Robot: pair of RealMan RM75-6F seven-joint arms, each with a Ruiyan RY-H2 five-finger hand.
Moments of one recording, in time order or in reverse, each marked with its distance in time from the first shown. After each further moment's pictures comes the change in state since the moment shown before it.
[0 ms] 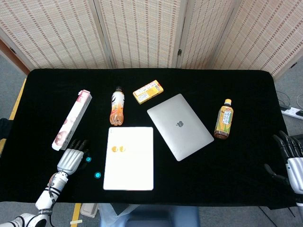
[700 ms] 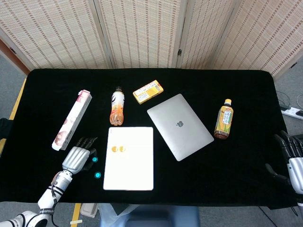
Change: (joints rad) left arm -0.029 0.051 -0.018 -0.129 0.066 0.008 -0.008; right arm -0.002 0.003 0.002 0.002 0.004 0.002 0.005
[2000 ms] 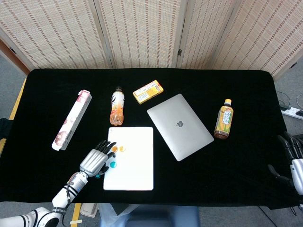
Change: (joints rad) left arm -0.067 -0.046 0.003 -0.073 -0.002 -0.061 0.117; right arm -0.013 -0.001 0.000 0.013 0.010 0.006 0.014
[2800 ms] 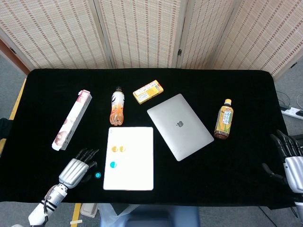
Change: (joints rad) left arm 0.139 0.091 0.128 0.052 0.172 0.190 -0.146; right arm 0.023 0.001 -0.001 -0.025 -0.029 -0.011 -0.028
